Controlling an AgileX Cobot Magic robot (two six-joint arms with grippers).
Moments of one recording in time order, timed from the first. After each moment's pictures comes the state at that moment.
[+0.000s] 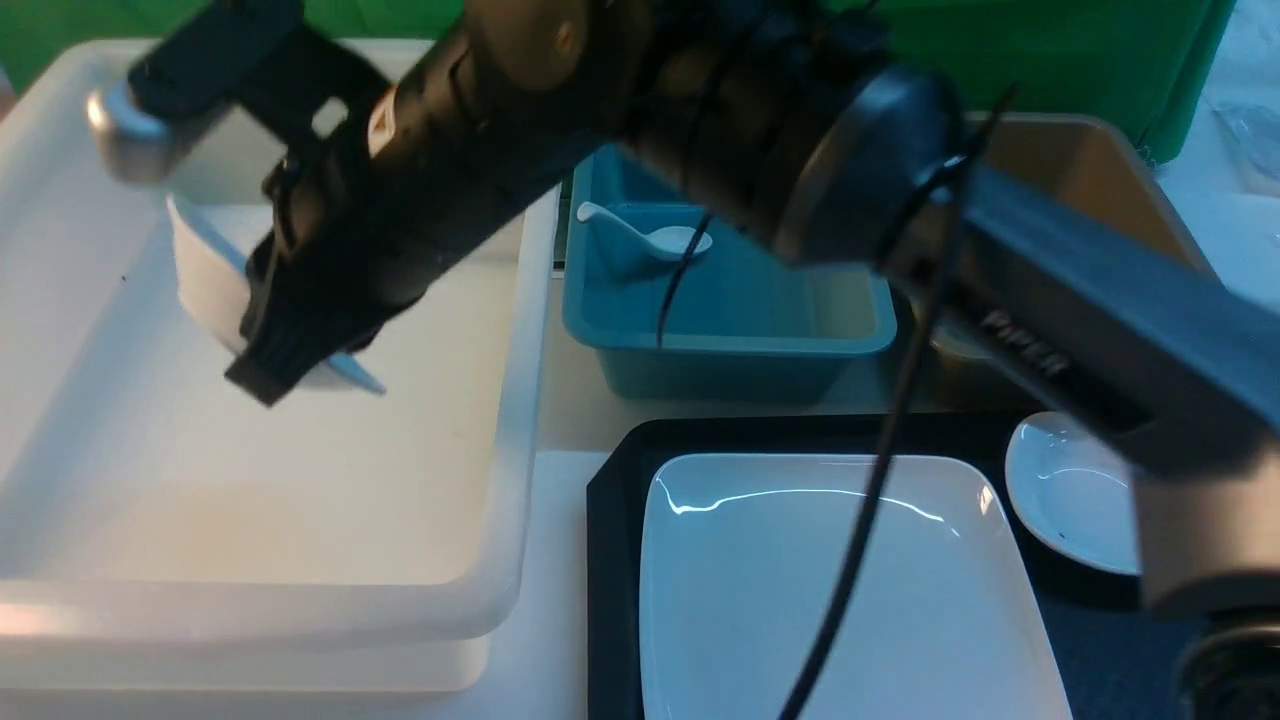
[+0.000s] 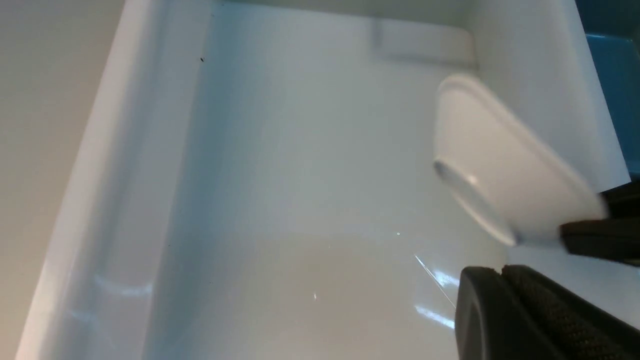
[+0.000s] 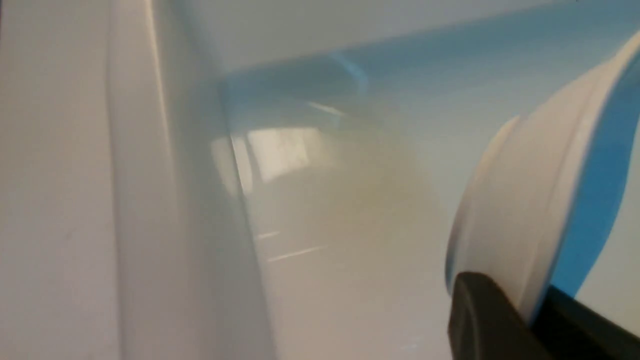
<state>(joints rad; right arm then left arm) 0.90 2.22 -2.27 0.33 0.87 -0.49 0.18 0.85 -1.12 -0.18 1.04 0.13</state>
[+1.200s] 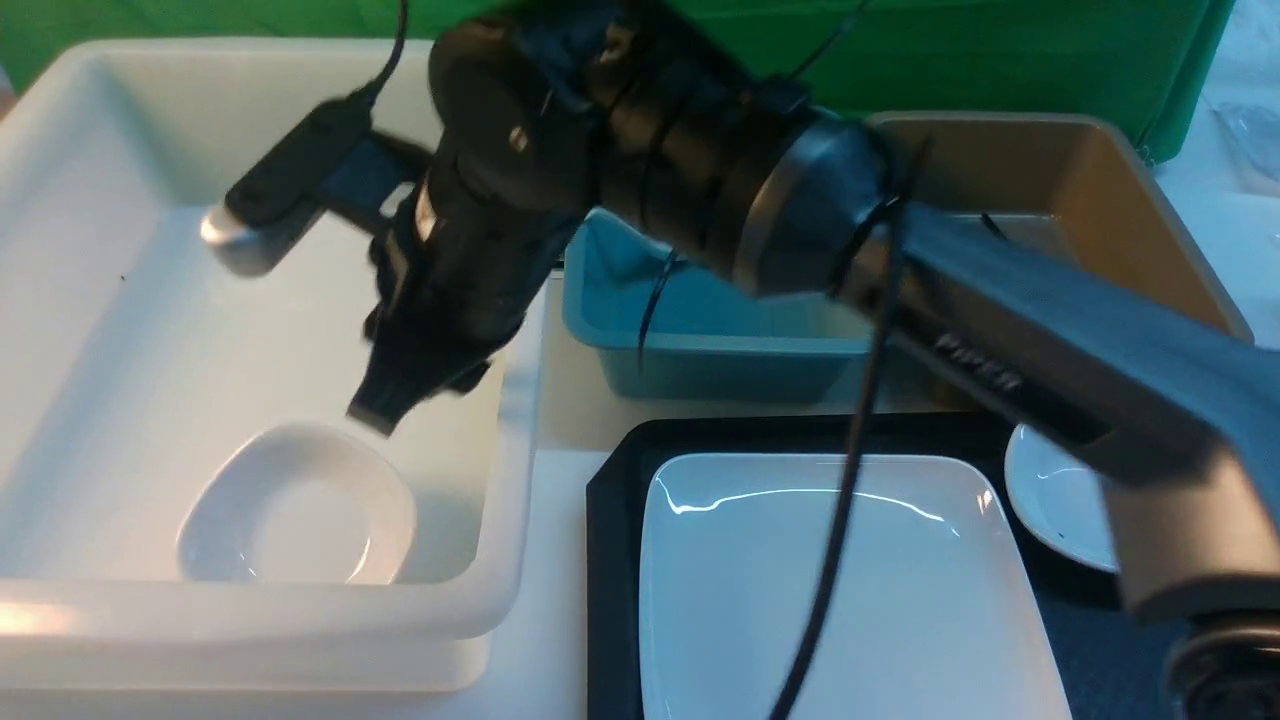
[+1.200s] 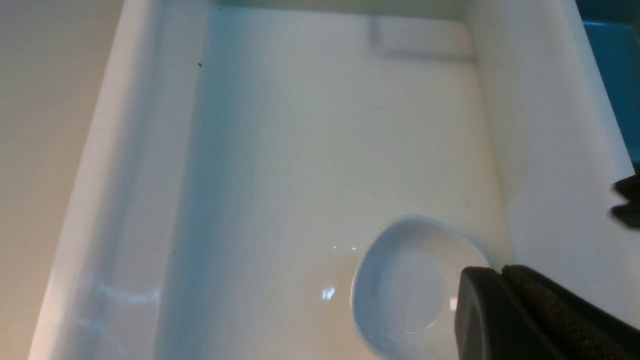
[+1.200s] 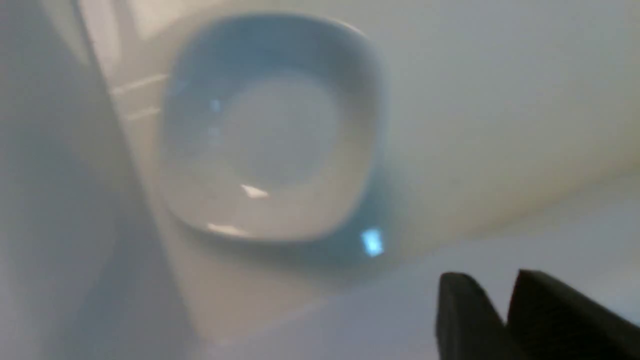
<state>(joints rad) 0.89 2.17 -2.27 -0.05 1.09 -0.27 0.18 0.85 -1.12 -0.18 1.05 0.16</state>
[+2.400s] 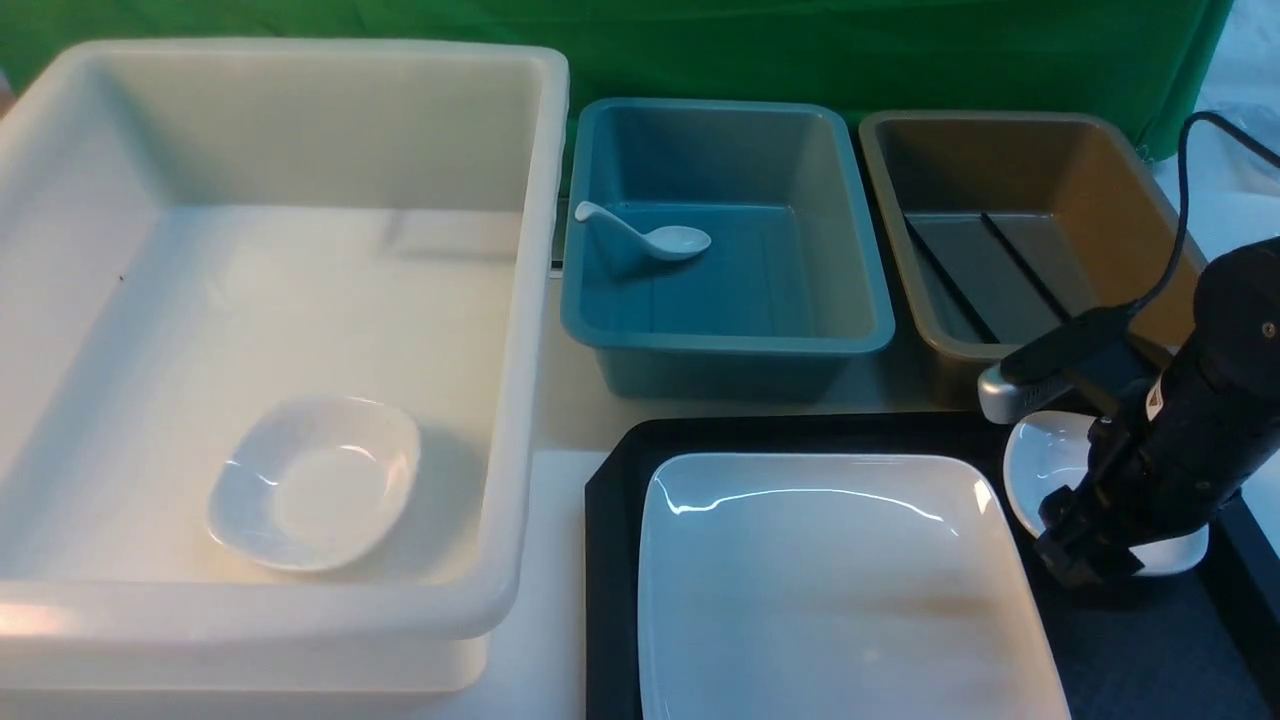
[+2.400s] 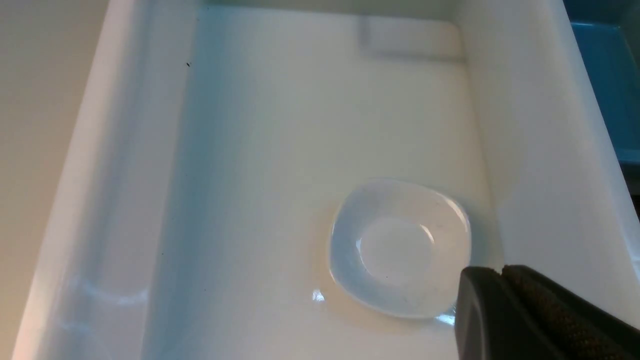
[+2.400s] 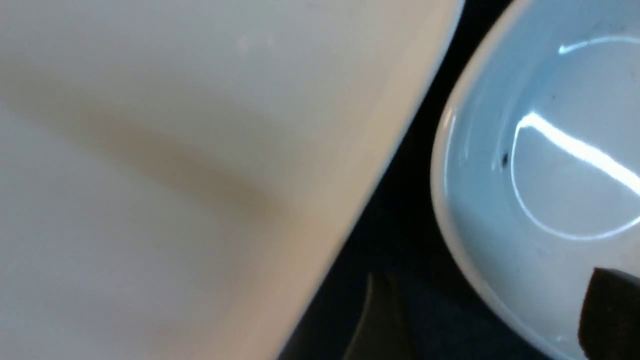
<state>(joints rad) 0.24 1.65 -1.01 -0.11 0.70 -0.22 0.18 0.85 -1.12 -0.20 1.04 0.17</state>
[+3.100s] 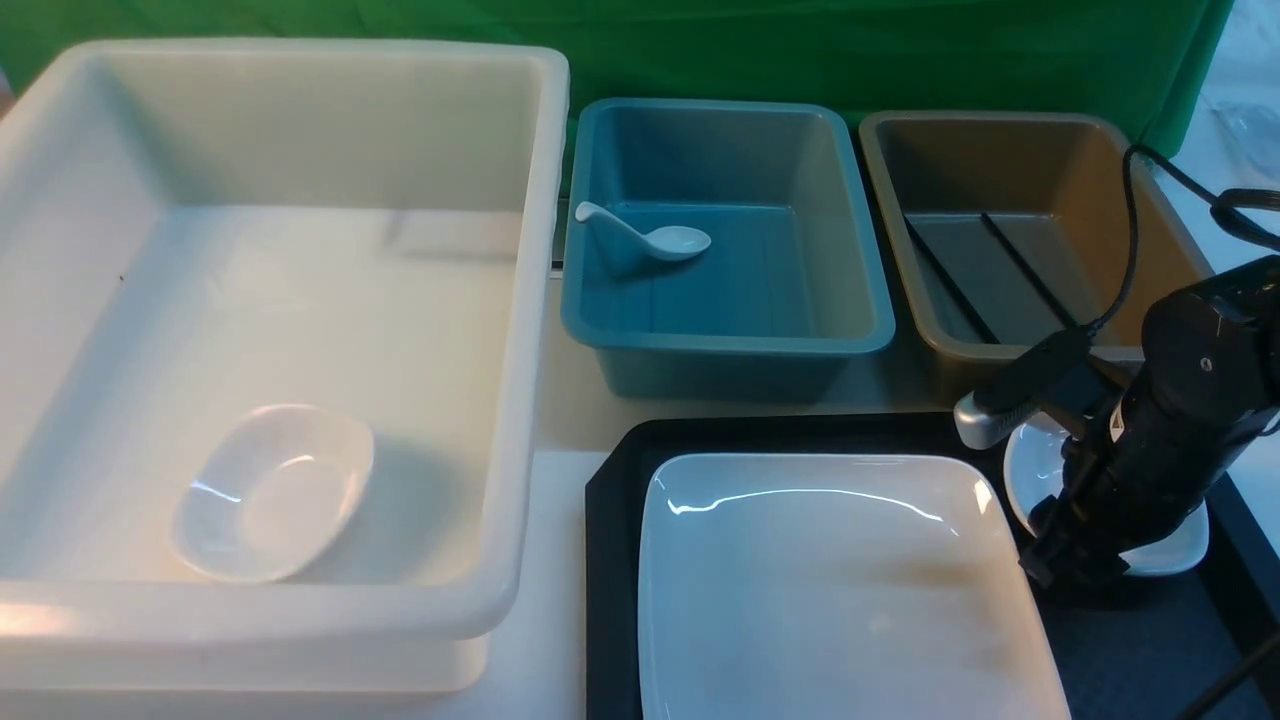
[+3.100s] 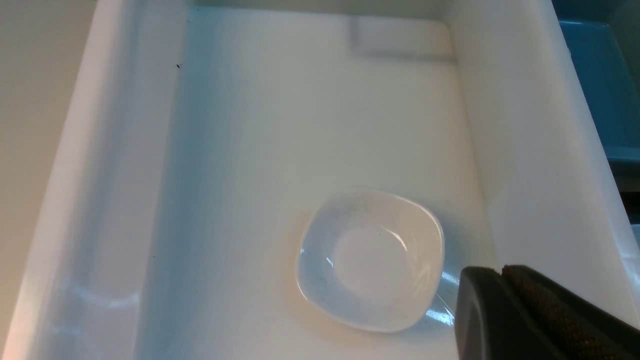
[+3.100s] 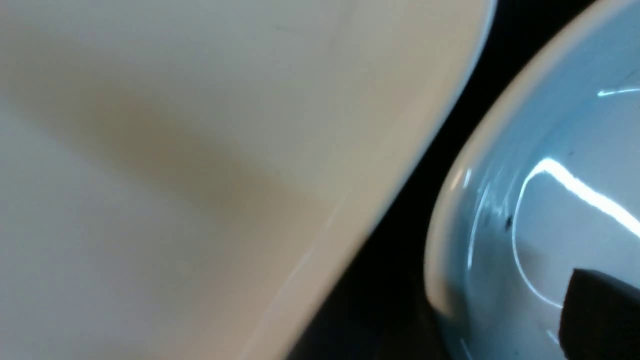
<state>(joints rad) 0.24 1.75 -1.01 -0.19 0.60 -0.23 0.18 0.85 -1.12 -0.22 1.05 0.18</state>
